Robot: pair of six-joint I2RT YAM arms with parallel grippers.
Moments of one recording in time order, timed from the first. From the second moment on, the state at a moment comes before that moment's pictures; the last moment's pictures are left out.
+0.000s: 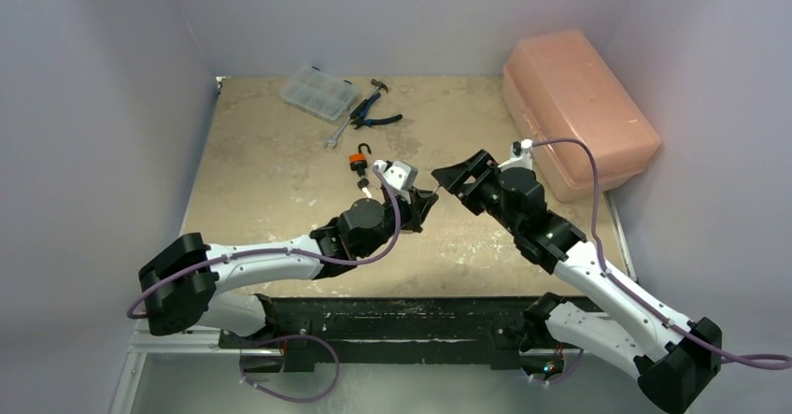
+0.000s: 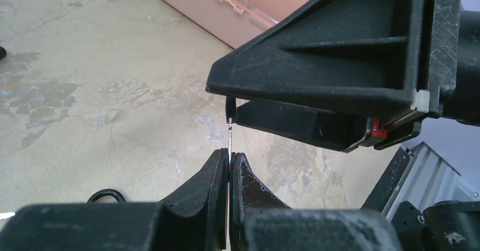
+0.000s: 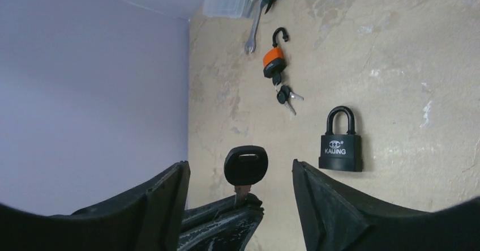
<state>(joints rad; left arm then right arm) -1.10 1.36 0.71 0.61 -0.35 -0.33 0.64 0.89 0.73 -0.16 0.16 1.16</state>
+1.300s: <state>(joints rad) -1.10 0.76 1.02 -0.51 0.16 -0.26 0.65 0.80 0.68 0.29 -0.96 0.36</state>
